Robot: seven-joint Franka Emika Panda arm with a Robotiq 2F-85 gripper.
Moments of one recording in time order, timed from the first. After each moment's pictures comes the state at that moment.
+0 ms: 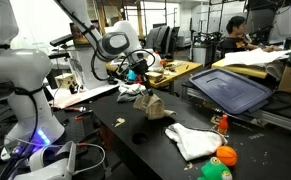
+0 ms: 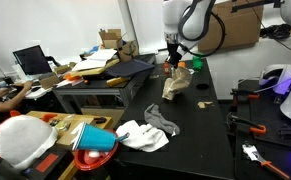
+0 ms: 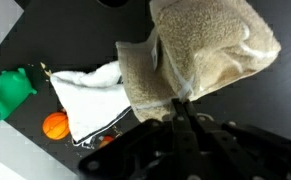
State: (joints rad) arm 1.21 0.19 -1.40 -2.56 -0.31 2.83 0.49
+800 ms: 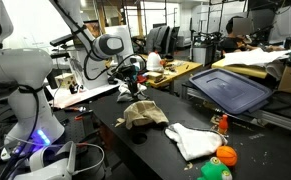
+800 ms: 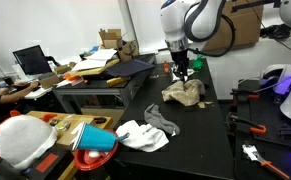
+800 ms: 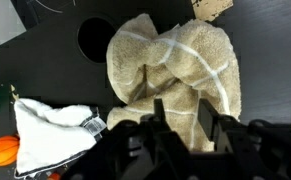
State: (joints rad) arm 1.47 0.05 -1.55 -2.62 -0.42 2.63 0.41
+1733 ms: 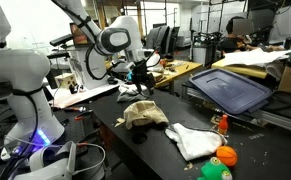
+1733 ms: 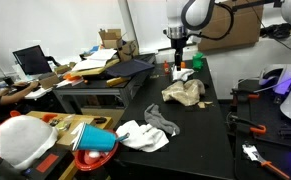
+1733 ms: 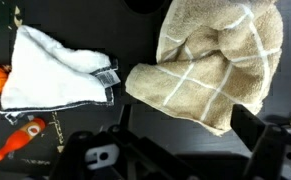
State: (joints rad) arm 1.10 -0.06 -1.36 -2.55 -0.41 2.68 -0.14
